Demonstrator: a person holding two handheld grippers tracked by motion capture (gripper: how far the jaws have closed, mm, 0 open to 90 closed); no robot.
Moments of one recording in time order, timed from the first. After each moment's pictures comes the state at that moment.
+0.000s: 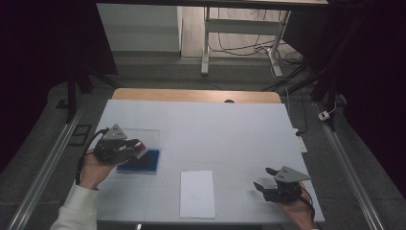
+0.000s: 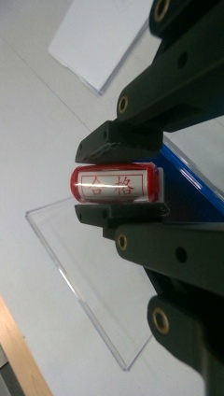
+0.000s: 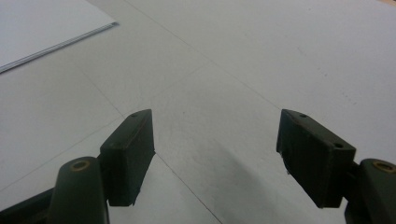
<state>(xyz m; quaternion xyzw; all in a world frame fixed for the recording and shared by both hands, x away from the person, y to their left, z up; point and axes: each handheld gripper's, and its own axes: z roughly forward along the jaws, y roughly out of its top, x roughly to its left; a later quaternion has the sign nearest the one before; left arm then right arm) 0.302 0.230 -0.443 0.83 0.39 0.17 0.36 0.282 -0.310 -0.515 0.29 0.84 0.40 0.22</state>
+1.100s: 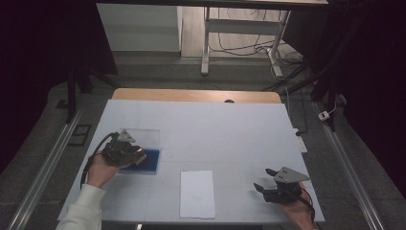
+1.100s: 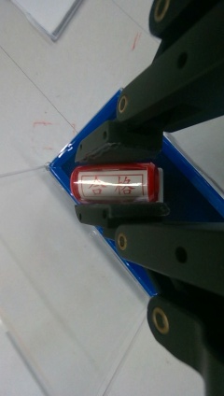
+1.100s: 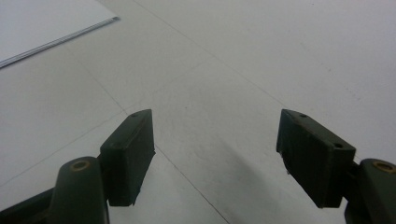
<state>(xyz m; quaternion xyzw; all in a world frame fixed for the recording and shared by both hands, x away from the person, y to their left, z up) 0.321 0.226 -0.480 0.86 0.41 0.15 0.28 0.281 -0.310 -0.517 0.29 0.85 0.40 0.21</state>
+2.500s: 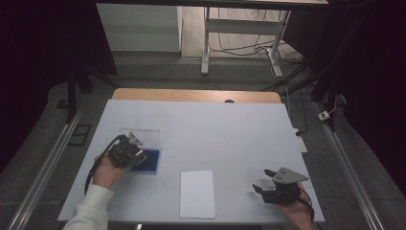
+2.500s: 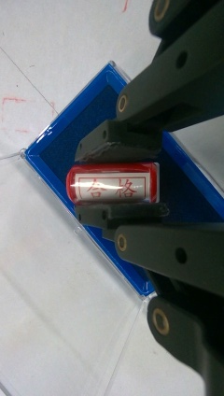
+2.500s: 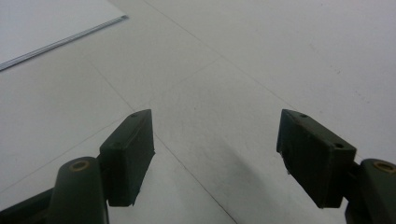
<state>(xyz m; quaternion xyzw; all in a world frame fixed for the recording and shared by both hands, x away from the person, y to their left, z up) 0.323 0.209 -0.488 0.87 0.41 0.17 0.21 0.278 -0.305 -0.515 0.28 0.85 0.39 0.21</state>
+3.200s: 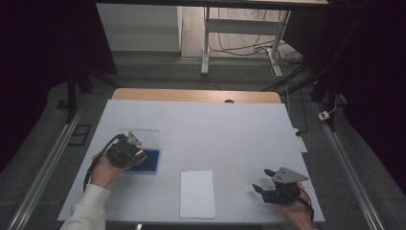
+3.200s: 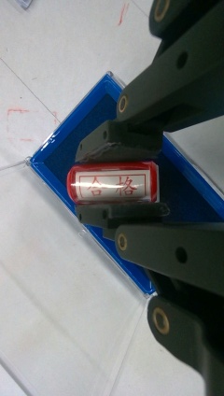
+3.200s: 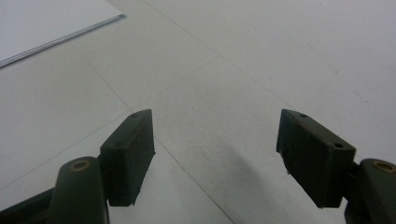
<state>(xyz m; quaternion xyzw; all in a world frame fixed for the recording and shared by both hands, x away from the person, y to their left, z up) 0.321 0.209 -0.481 0.88 0.39 0.17 0.22 0.280 -0.306 -0.516 0.28 0.85 0.39 0.21</state>
